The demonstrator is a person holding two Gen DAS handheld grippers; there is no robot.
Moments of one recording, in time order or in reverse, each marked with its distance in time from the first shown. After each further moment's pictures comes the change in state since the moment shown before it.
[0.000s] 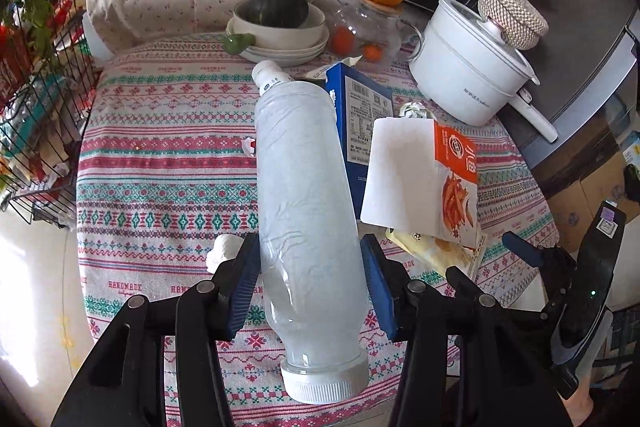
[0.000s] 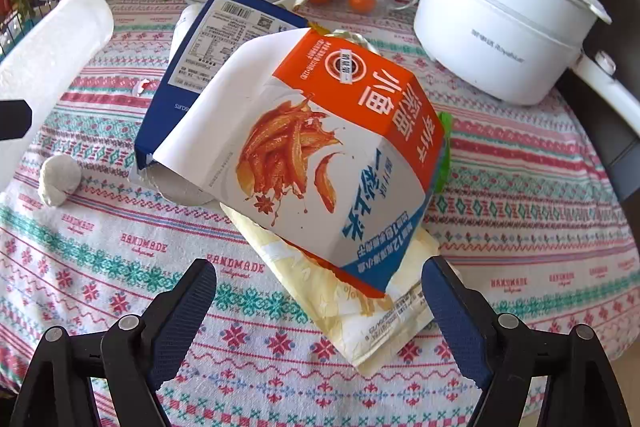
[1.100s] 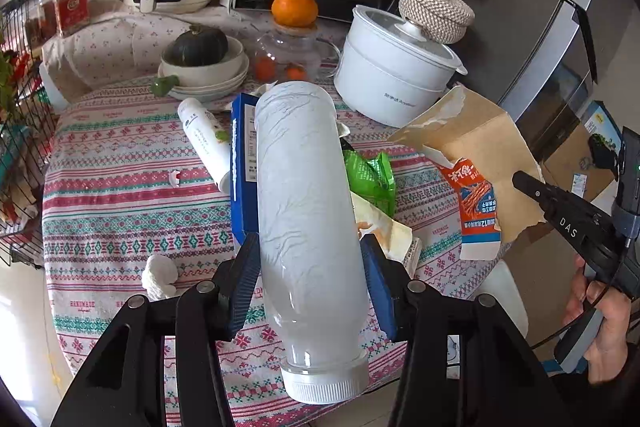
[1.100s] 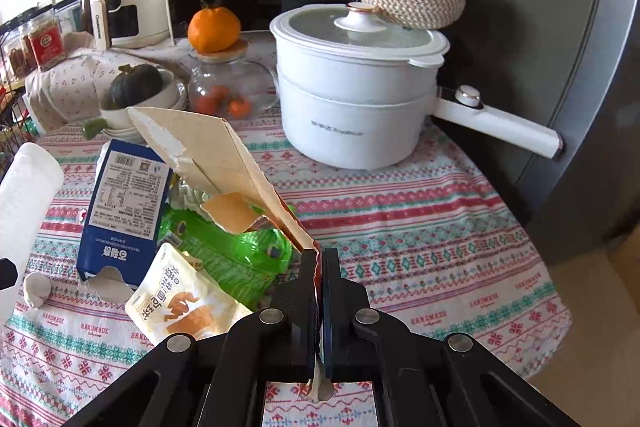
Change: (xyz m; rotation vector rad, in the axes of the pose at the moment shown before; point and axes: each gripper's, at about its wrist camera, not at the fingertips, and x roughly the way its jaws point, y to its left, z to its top) left arm -0.027 -0.074 -0.016 0.137 -0.101 -0.124; right arm -0.091 -0.141 -0.005 0.304 -0.186 -0.041
